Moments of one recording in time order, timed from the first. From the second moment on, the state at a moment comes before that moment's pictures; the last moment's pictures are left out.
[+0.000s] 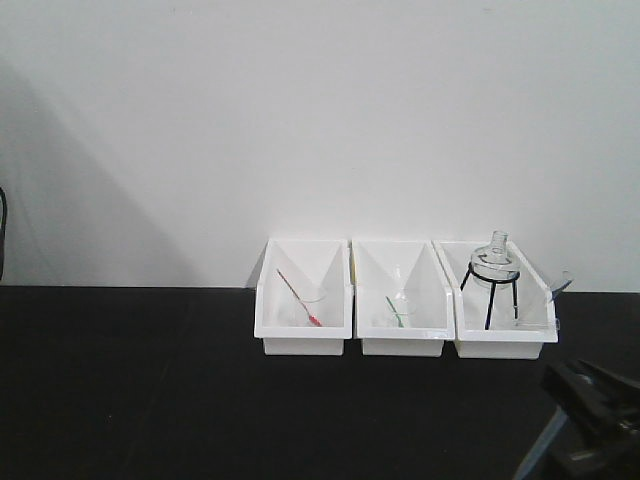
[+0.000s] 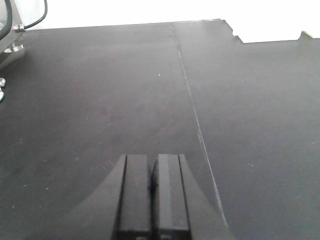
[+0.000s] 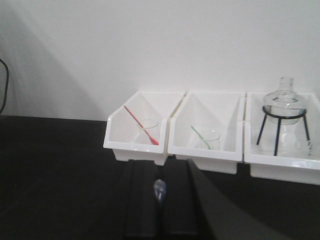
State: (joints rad) left arm -0.07 -0.01 0.03 -0.02 0.01 0.05; right arm 0.28 0.93 -0.45 -0.23 -0.31 0.34
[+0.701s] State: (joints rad) left arm -0.07 -0.01 0.03 -0.02 0.01 0.05; right arm 0.28 1.36 -0.46 -0.51 -0.57 0.59
